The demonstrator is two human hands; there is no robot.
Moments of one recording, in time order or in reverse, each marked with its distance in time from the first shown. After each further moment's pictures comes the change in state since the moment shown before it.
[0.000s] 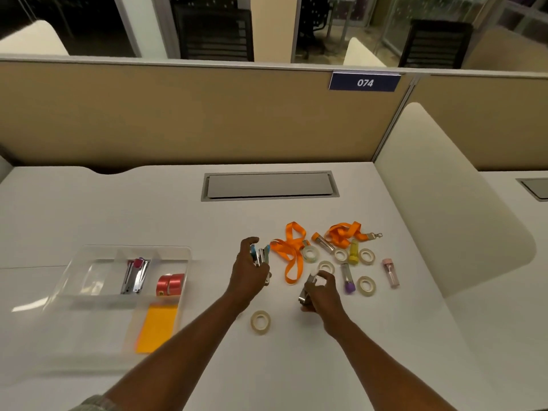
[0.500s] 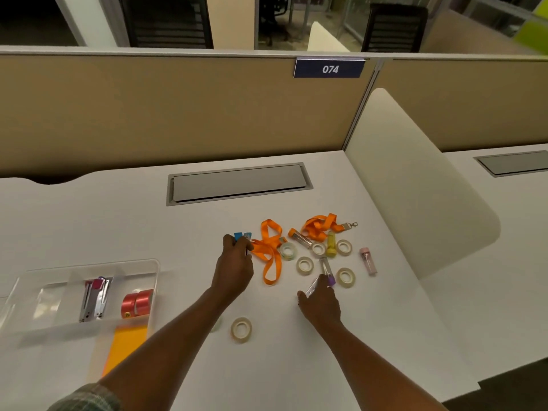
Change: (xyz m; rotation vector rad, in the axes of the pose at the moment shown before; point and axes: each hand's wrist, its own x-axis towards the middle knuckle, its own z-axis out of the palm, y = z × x) left_hand 0.045 -0.005 0.021 0.592 0.001 0.359; right_hand 0.011 0.015 -0.021 -0.785 0.282 -0.055
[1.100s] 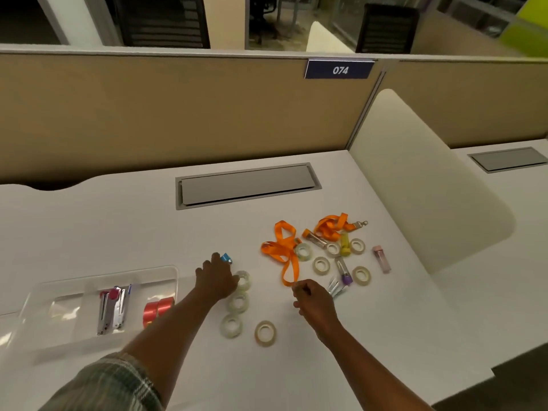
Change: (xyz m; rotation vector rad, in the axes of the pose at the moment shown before) left_hand 0.024 -0.105 -0.028 0.573 -0.371 -0.144; right_hand -0.055 -0.067 0.014 0.471 -0.120 0.006
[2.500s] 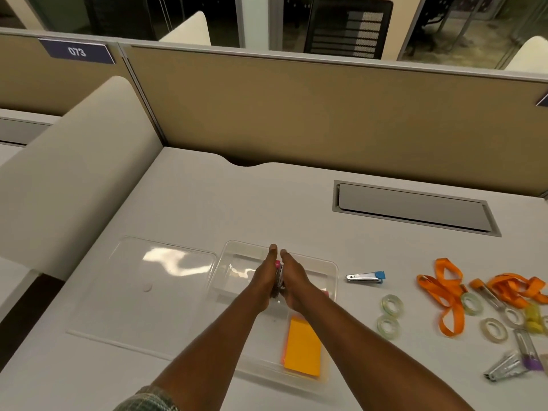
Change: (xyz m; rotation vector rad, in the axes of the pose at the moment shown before) left_hand -0.087 -0.213 -0.052 -1.671 -0.054 -0.667; right_hand -0.079 -0.156 0.341 0.331 -0.588 0.323
